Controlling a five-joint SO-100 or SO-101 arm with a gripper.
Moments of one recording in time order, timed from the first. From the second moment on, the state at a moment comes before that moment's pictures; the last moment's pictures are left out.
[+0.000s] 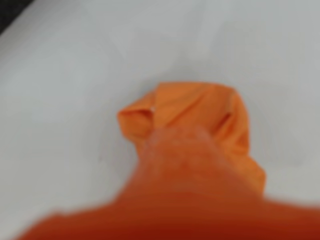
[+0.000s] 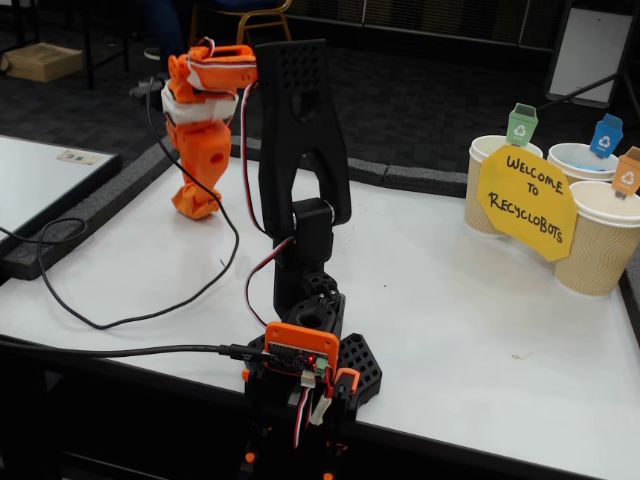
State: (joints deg) arm -47.7 74.0 85.6 67.1 -4.0
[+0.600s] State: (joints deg) arm -47.7 120.3 108.5 78.8 -4.0
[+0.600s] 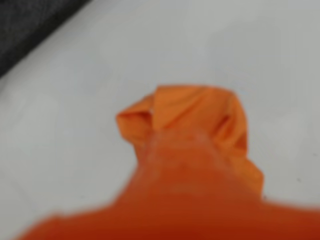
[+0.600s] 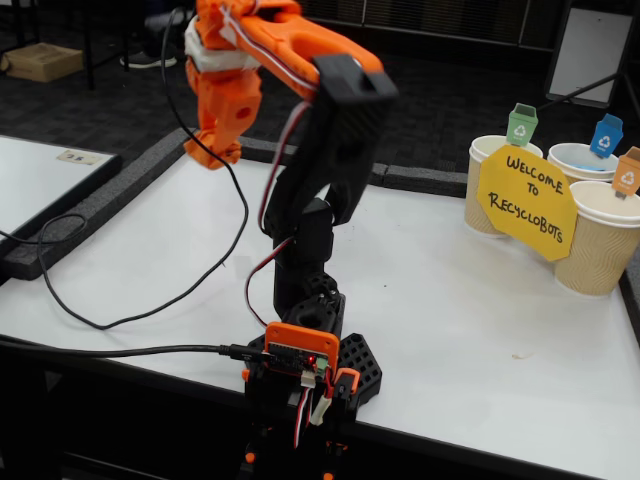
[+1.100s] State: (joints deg) arm -47.7 157.7 115.8 90.6 -4.0
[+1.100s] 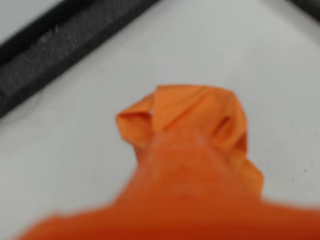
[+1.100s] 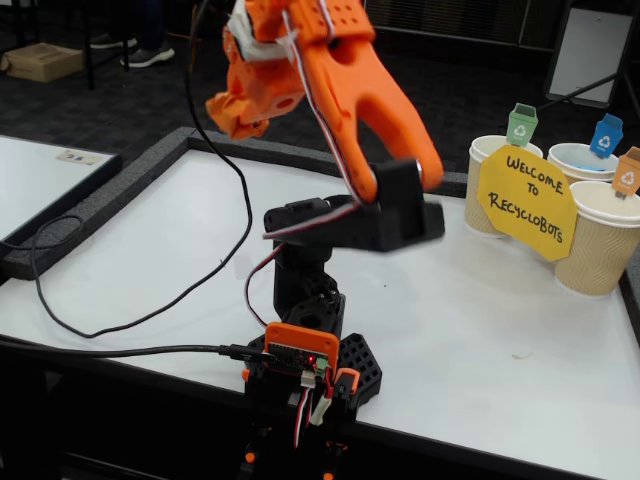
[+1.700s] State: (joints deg) arm -47.7 164.4 115.8 93.3 -4.0
